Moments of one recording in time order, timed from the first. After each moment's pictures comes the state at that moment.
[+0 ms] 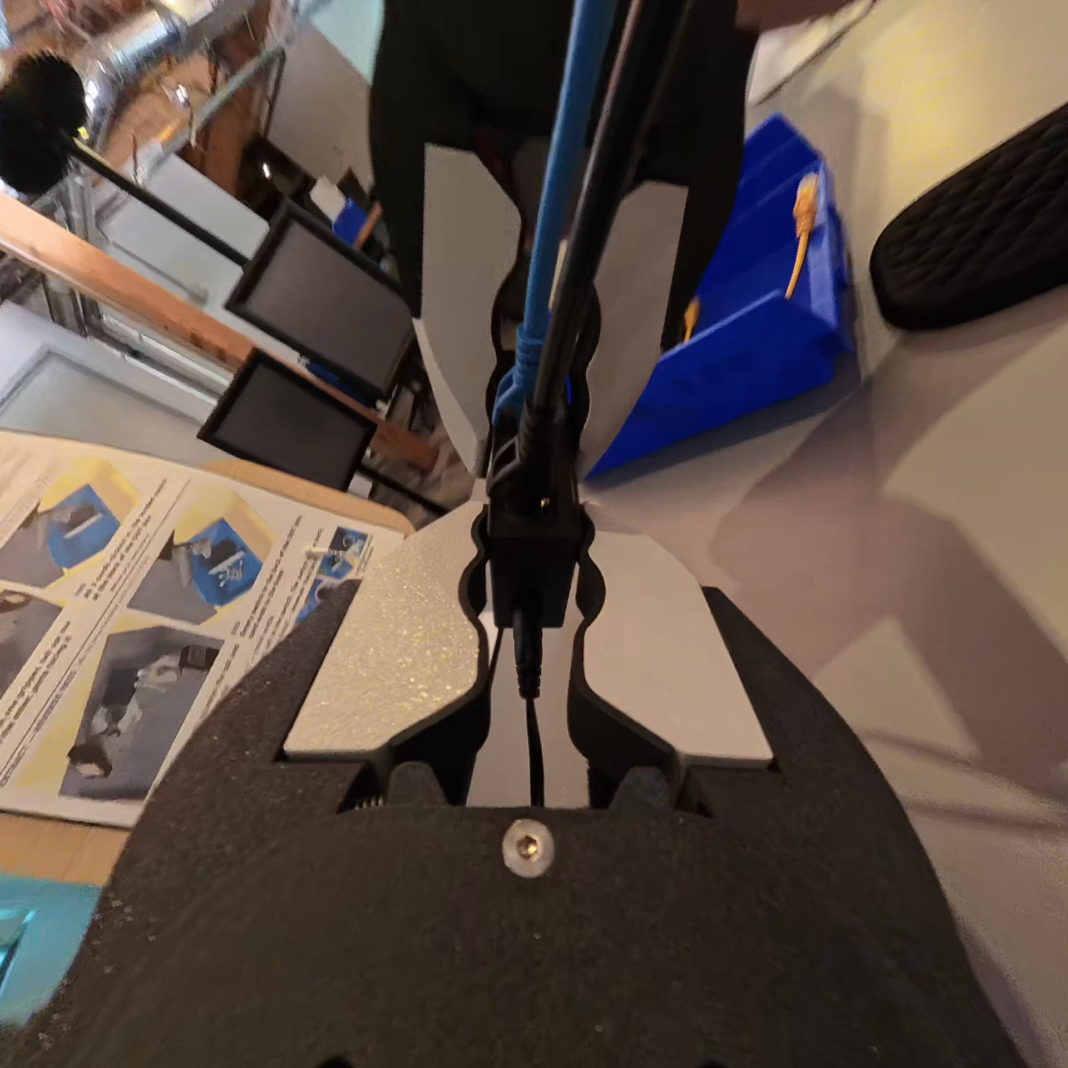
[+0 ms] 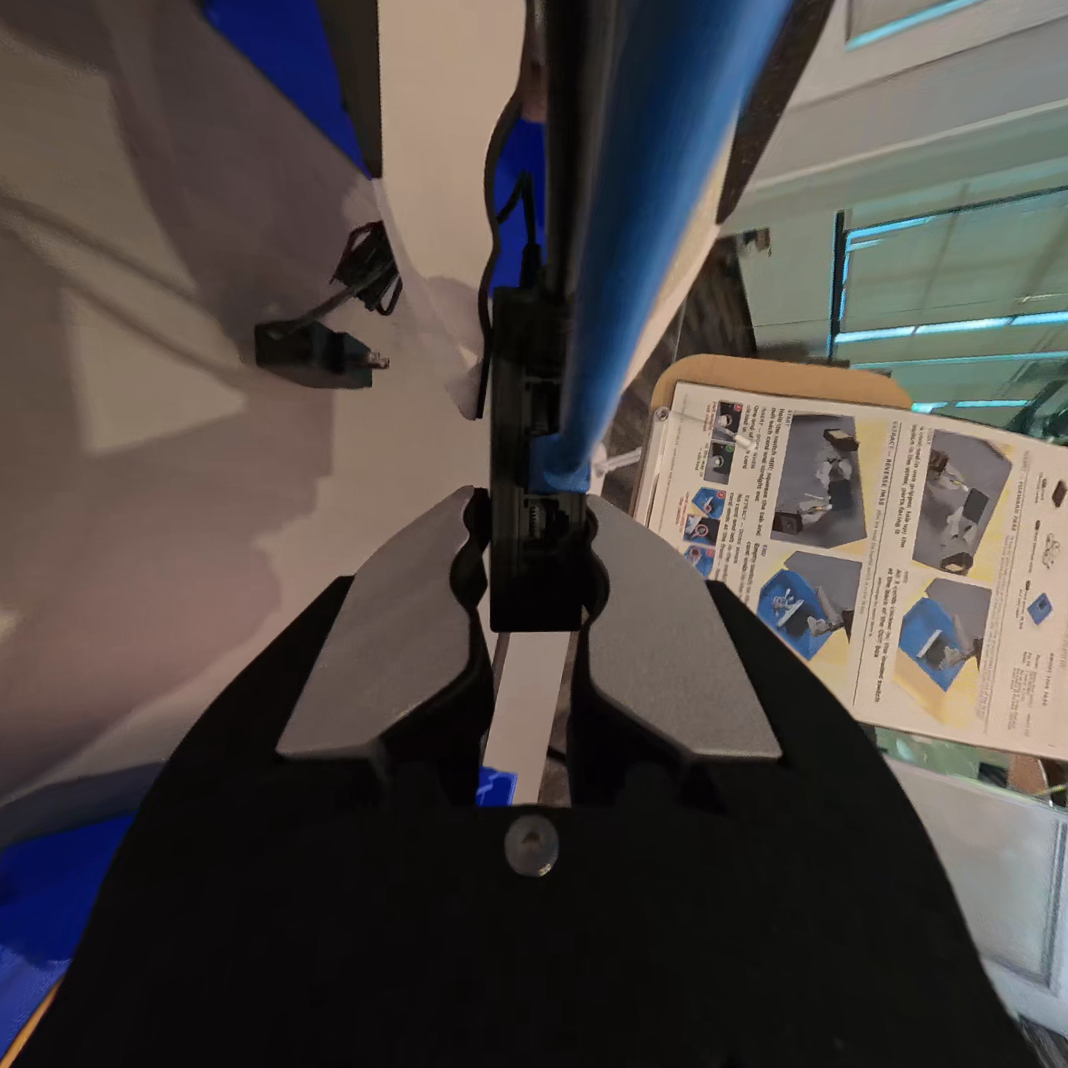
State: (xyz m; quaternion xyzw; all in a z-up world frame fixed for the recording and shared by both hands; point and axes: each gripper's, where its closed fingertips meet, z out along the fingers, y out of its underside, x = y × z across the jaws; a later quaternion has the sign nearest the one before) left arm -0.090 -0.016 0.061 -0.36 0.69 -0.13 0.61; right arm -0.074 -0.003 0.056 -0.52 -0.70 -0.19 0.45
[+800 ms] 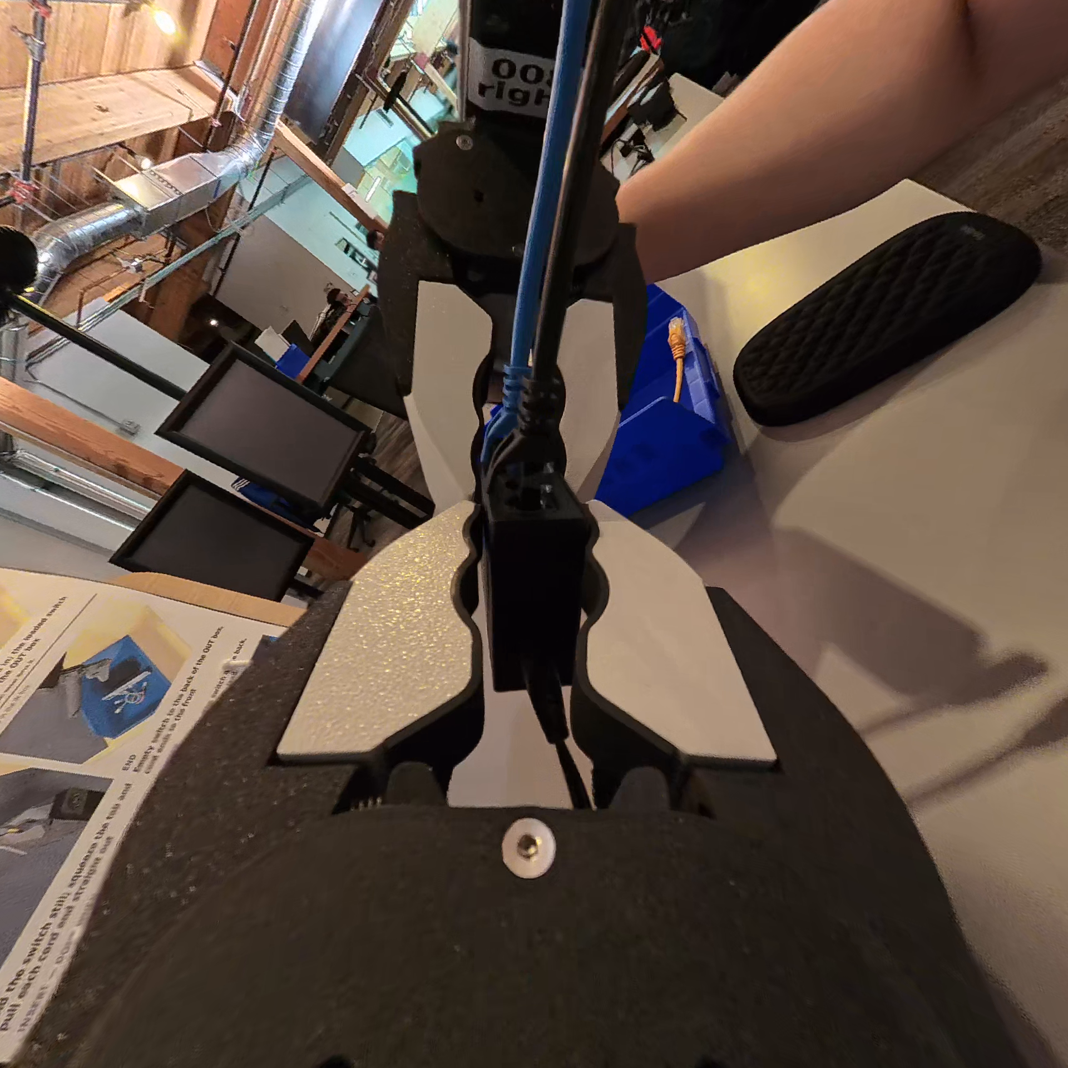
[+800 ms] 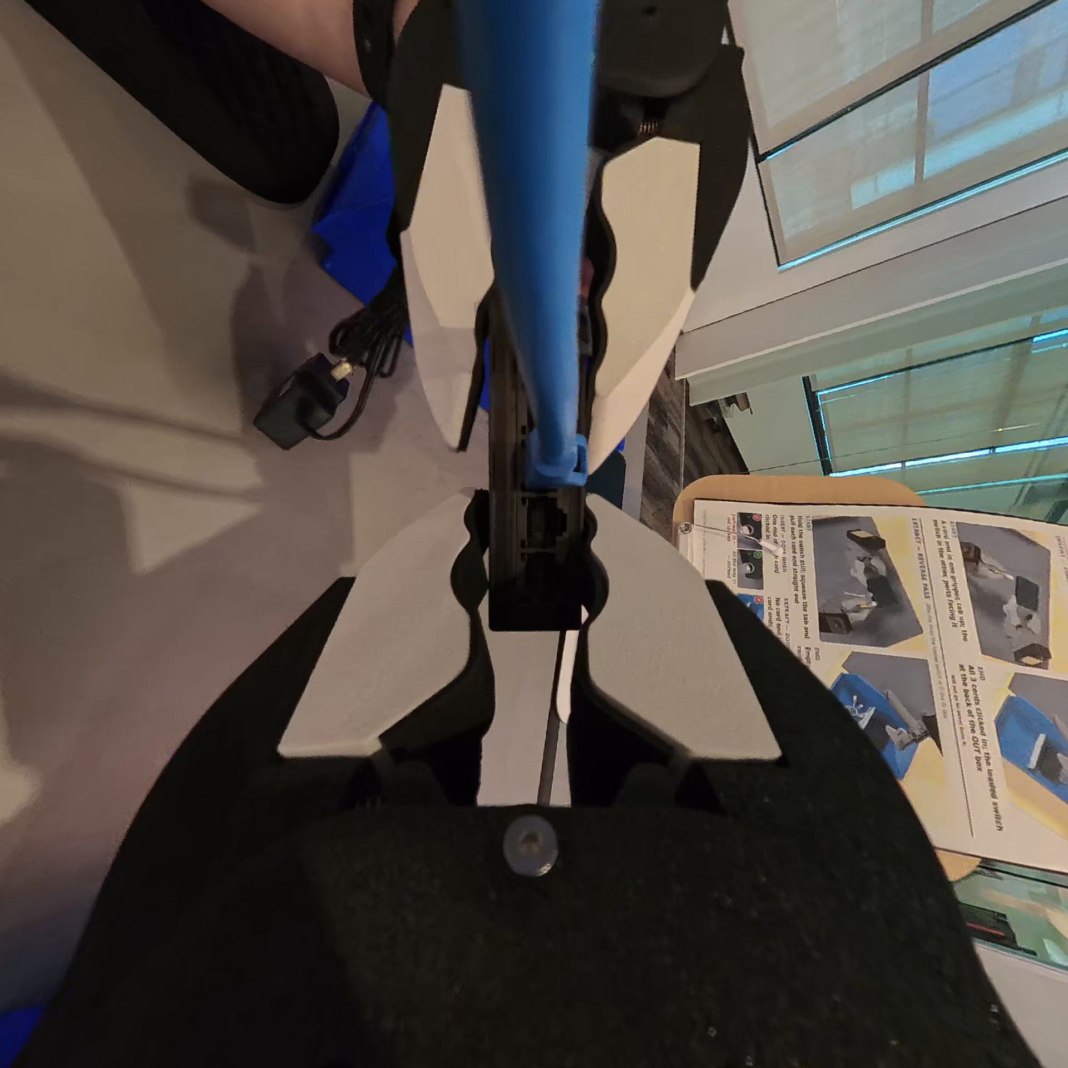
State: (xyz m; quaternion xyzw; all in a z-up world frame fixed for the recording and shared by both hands) left arm -0.089 -0.055 0.056 -0.28 0.71 -0.25 0.60; right arm -0.093 -0.032 0.046 -0.46 -0.71 -0.06 0.53
